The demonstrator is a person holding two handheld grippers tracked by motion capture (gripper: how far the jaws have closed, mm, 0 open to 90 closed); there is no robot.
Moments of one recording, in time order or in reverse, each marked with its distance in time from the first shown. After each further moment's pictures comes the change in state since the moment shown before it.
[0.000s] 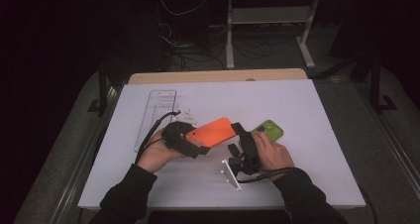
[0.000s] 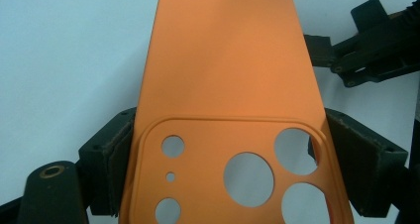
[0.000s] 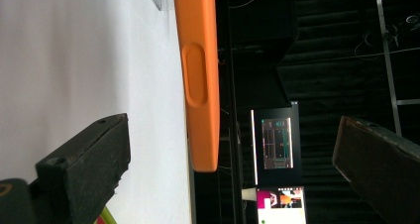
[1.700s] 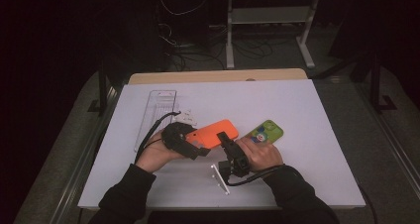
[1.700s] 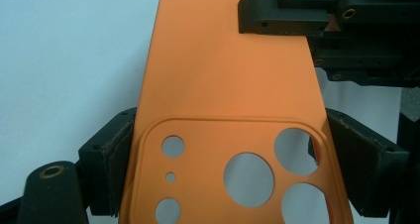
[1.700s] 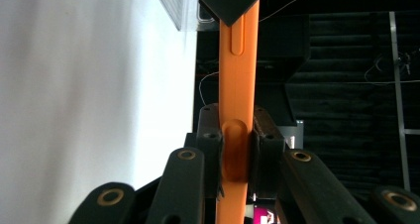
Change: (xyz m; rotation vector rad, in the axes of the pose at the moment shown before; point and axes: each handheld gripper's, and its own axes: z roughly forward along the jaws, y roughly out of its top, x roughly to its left) left arm -0.001 0.000 -0.002 -0.020 -0.036 0.005; right arm 0.005 0.023 0.006 -0.041 0.013 -0.057
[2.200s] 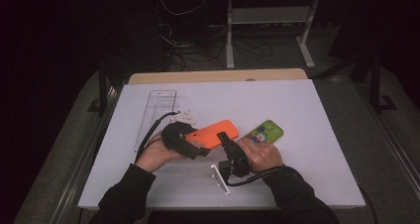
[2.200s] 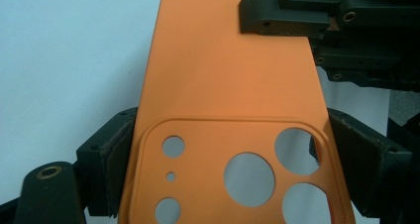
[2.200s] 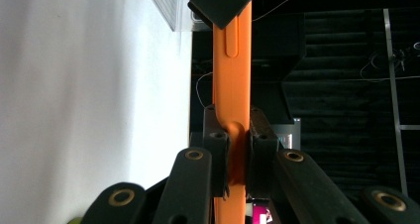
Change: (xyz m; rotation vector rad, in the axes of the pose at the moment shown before) left arm 0.003 -0.002 0.000 -0.016 -0.029 -0.008; right arm -0.002 0.001 -0.001 -0.001 -0.004 0.016
